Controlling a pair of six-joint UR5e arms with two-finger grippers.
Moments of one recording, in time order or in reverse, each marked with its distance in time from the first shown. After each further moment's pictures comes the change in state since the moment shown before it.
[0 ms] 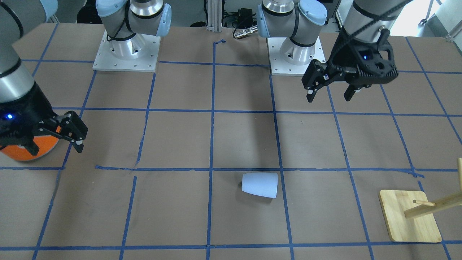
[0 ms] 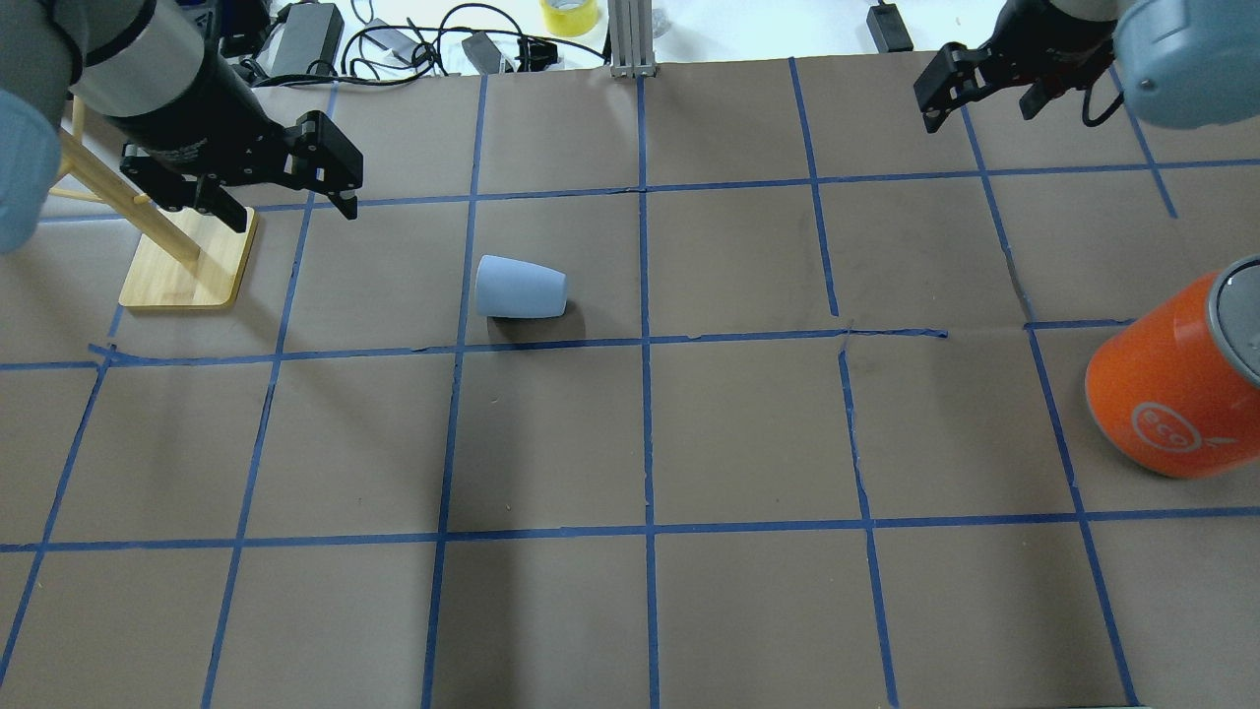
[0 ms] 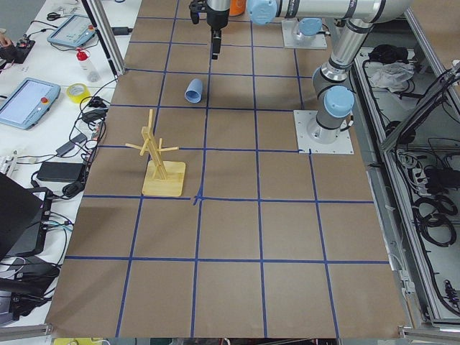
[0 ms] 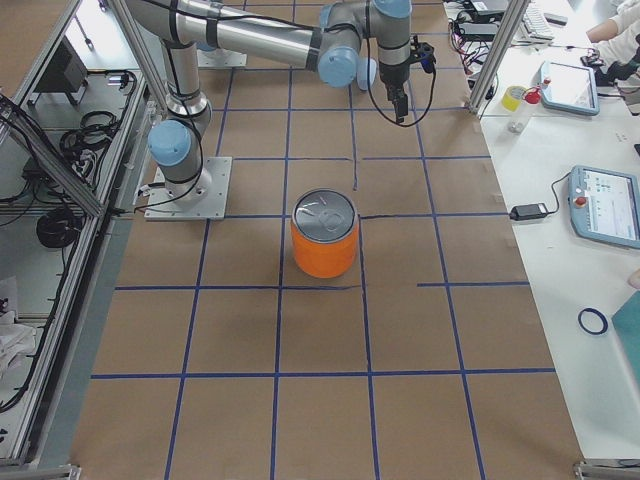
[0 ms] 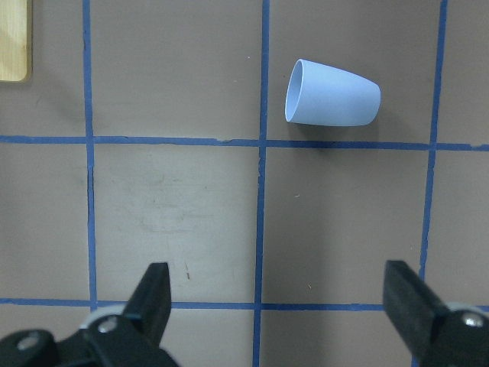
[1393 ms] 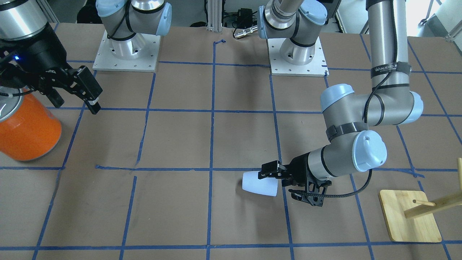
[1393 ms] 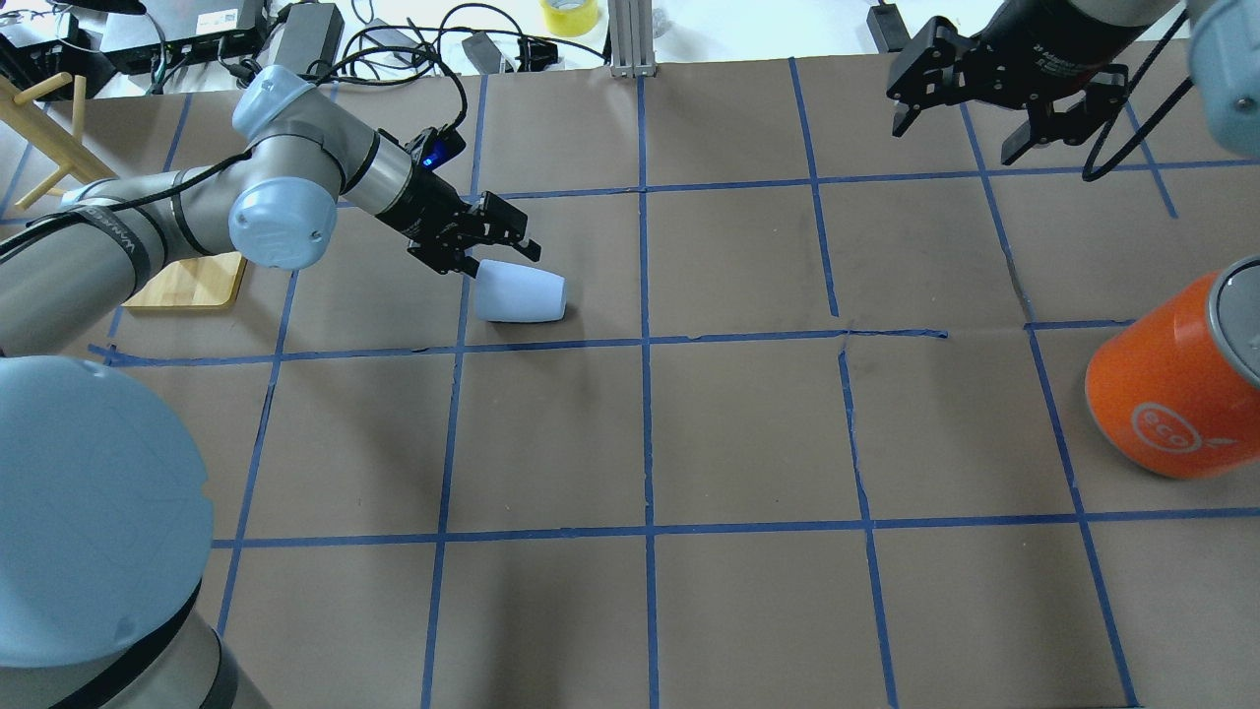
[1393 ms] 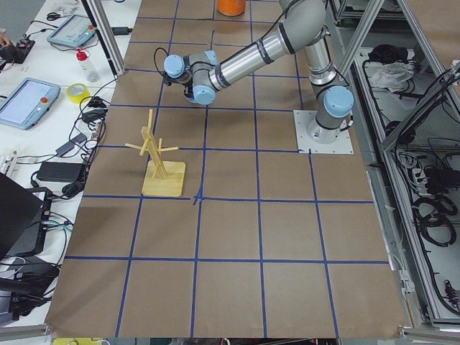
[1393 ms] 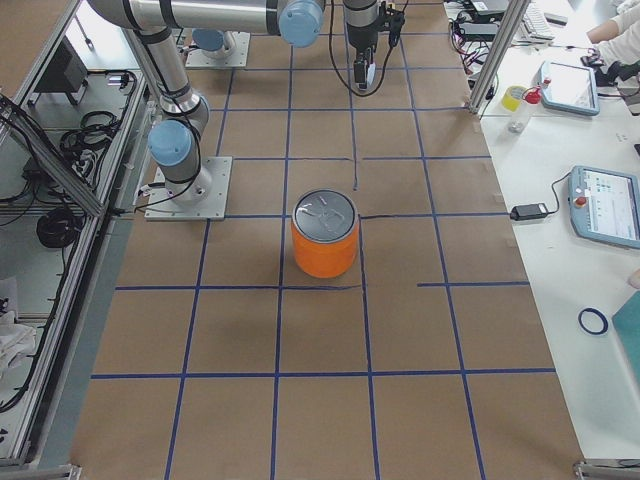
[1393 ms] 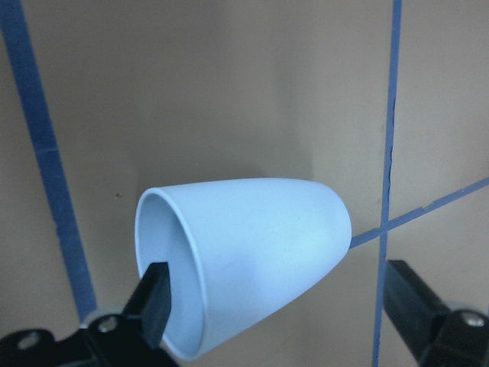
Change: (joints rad) left arm 0.038 -0.552 -0.040 0.276 -0.661 0.264; right arm 0.066 -0.128 0.040 0.120 0.098 0.326
